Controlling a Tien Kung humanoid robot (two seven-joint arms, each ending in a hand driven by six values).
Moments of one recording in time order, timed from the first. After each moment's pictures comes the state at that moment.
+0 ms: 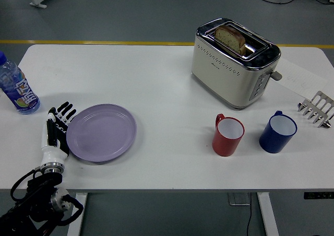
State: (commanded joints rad) left arm -0.26 0.15 -0.97 -0.94 0.39 0.27 -0.64; right arm 0.21 0.00 1.70 0.34 -1.94 0.03 -0.37
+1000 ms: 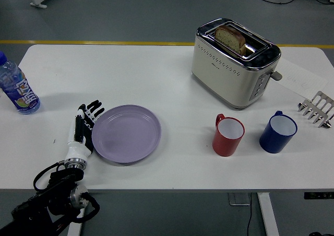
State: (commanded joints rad) left arm -0.39 0.14 -0.70 -0.90 0.24 0.29 -0.65; right arm 0.22 0.00 1.71 0.34 -1.97 0.04 -0.37
